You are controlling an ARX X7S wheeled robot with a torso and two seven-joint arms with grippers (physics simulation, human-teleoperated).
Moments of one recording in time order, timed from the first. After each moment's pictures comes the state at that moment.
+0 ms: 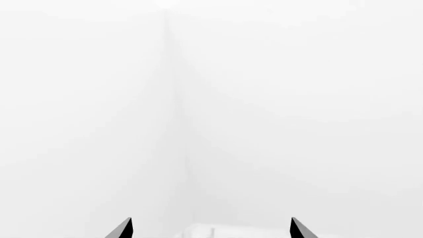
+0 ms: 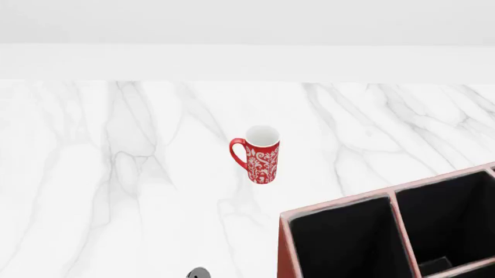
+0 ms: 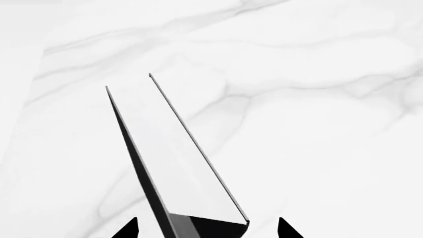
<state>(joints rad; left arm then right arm) 0.16 -0.03 -0.09 1.04 0.30 -0.54 -0.23 0.65 0.43 -1.07 0.08 0.43 0.37 -0.50</state>
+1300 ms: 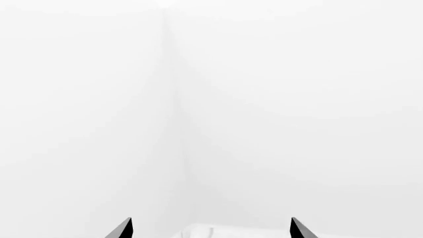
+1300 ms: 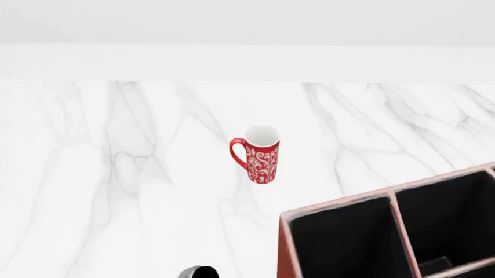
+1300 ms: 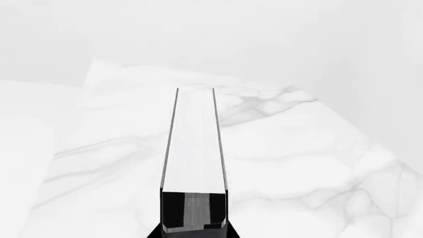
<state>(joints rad) 0.17 -0.06 -0.08 1.04 0.28 -0.54 -0.26 0.54 0.56 -0.98 -0.31 0.47 0.23 -0.32</state>
